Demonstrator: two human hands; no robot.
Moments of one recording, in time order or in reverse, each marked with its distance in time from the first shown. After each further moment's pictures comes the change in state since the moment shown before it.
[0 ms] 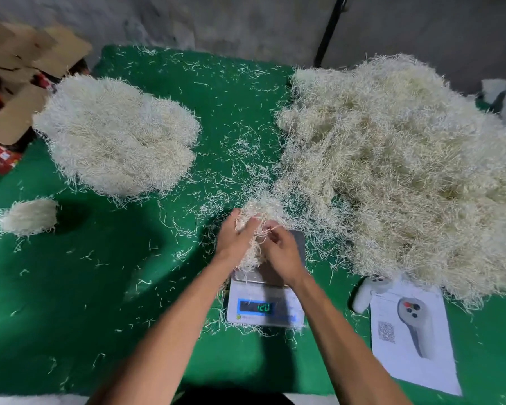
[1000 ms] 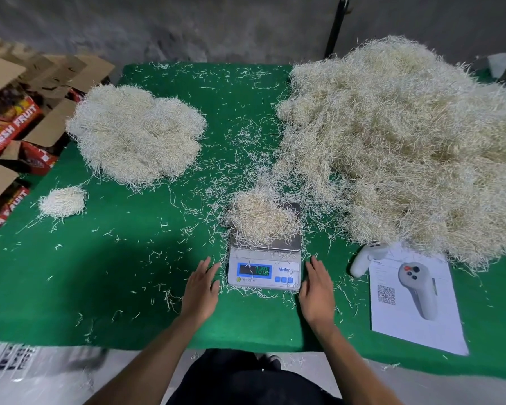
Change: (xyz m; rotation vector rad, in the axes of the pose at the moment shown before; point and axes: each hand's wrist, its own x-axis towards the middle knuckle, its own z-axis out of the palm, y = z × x) left_hand -0.111 -0.185 -0.044 0.880 0.048 0.172; right_hand -0.127 0.173 -0.060 -0.808 0.294 -0.057
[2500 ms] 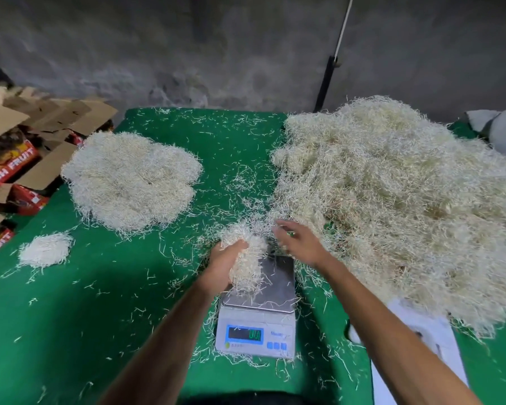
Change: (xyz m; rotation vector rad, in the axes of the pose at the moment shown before) left_hand 0.140 0.160 -0.106 -1.146 -0.087 -0.486; right_hand 0.203 -0.127 -0.132 0.397 -0.361 -0.170
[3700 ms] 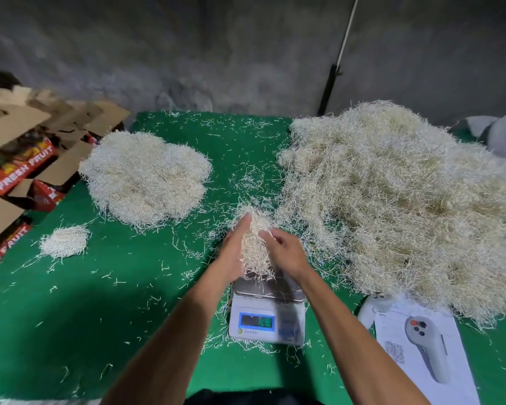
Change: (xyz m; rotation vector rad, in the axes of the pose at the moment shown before) left_hand -0.029 0.011 -0.013 -0.109 -0.225 0.101; right_hand -0.039 -0.030 0.077 0.376 0.060 -0.097
